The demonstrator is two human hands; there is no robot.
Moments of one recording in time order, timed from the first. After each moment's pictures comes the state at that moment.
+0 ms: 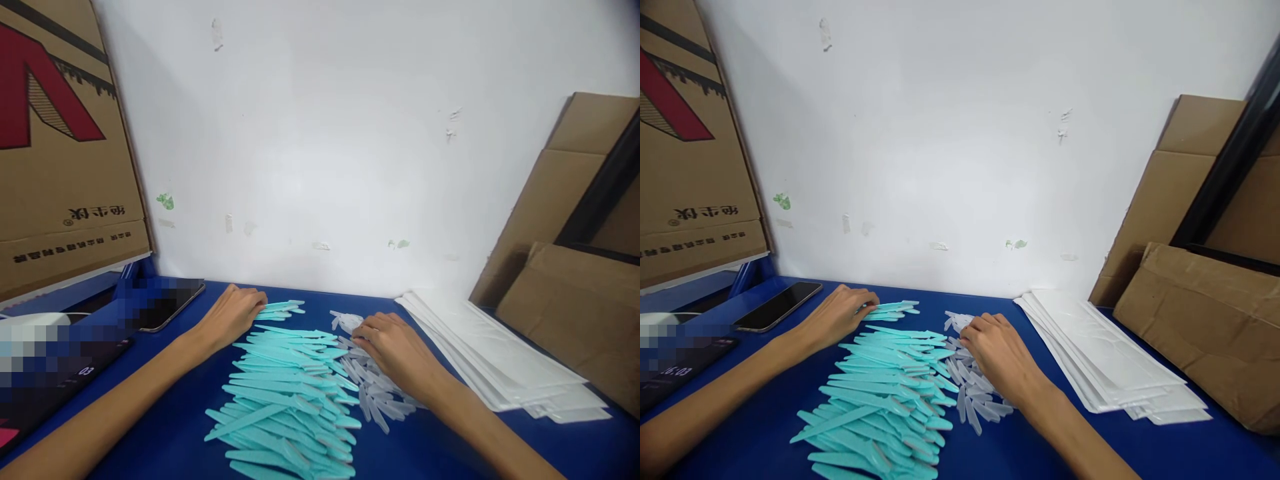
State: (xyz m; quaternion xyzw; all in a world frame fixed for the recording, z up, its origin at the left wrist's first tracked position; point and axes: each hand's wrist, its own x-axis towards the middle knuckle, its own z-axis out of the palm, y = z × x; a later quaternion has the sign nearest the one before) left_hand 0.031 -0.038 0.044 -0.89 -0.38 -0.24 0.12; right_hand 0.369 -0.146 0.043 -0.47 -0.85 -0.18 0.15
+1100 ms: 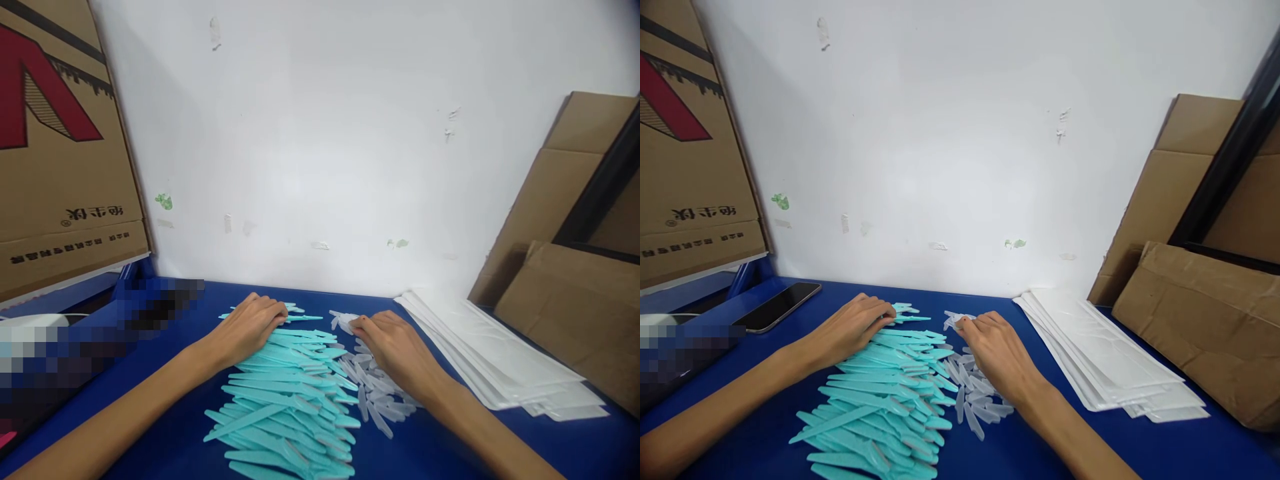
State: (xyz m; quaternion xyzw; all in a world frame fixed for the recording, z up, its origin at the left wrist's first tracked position) left_hand 0.060 -0.067 0.044 -0.92 -0.32 -0.21 0.06; right_hand 0.368 -0.145 0.039 -0.44 -0.84 -0.22 0.21
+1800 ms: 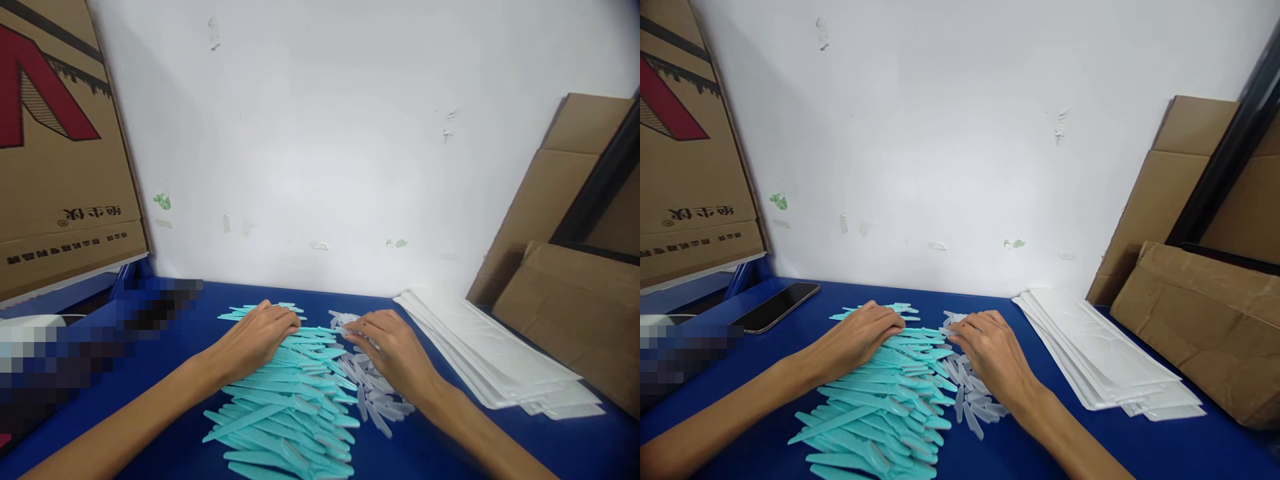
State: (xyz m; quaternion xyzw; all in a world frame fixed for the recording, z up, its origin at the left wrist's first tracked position) left_hand 0.077 -0.086 0.045 -0.94 -0.27 -0.22 0.05; right_hand 0.361 -0.148 0.040 -0.40 -0.84 -0.15 0.34
